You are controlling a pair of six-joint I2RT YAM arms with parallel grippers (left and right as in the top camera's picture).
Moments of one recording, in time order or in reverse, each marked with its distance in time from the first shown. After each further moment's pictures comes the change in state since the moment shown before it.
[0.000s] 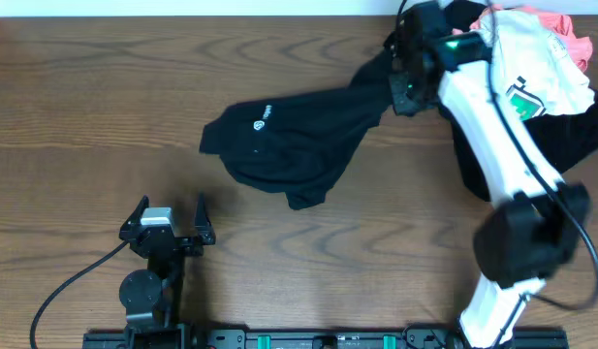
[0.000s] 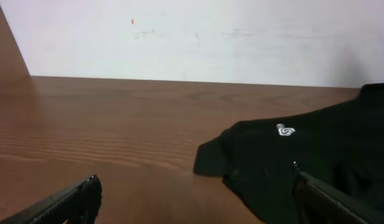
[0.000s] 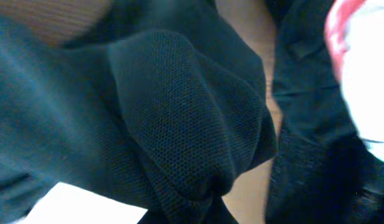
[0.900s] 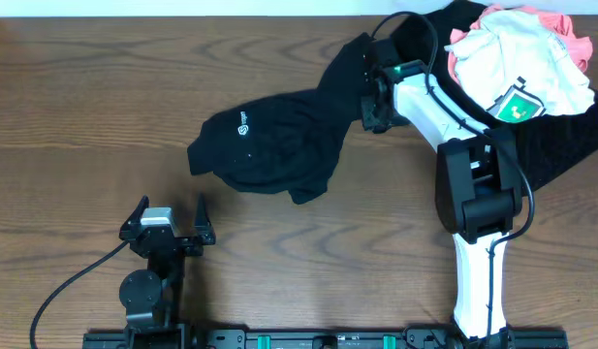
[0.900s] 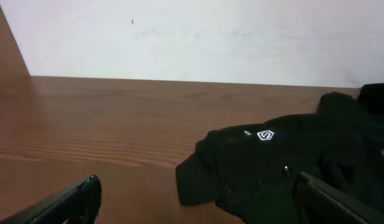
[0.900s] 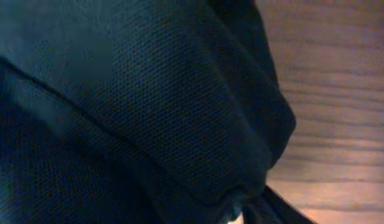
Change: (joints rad) left arm 0.000 0.000 0.000 0.000 0.000 0.000; right arm 0.046 0.364 -0.080 0.350 0.028 0.172
